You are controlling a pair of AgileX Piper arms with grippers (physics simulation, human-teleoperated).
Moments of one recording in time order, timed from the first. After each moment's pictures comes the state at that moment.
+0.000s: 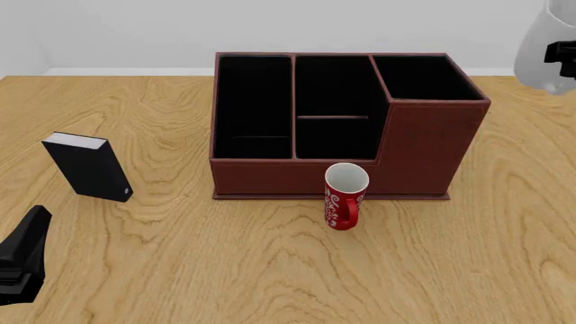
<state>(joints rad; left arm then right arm) 0.00 0.00 0.00 0.00 0.00 -0.23 1.25 -1.15 0.57 -0.01</state>
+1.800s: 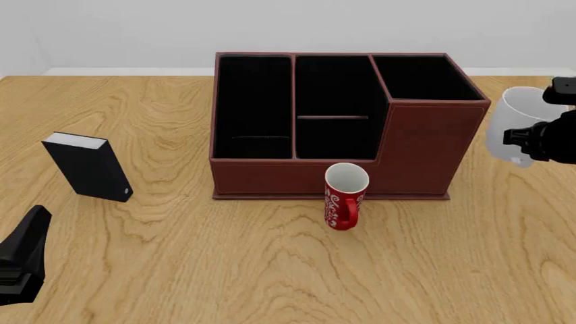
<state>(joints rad) 0.00 0.00 0.00 0.00 0.00 -0.25 1.38 -0.85 0.32 -0.06</state>
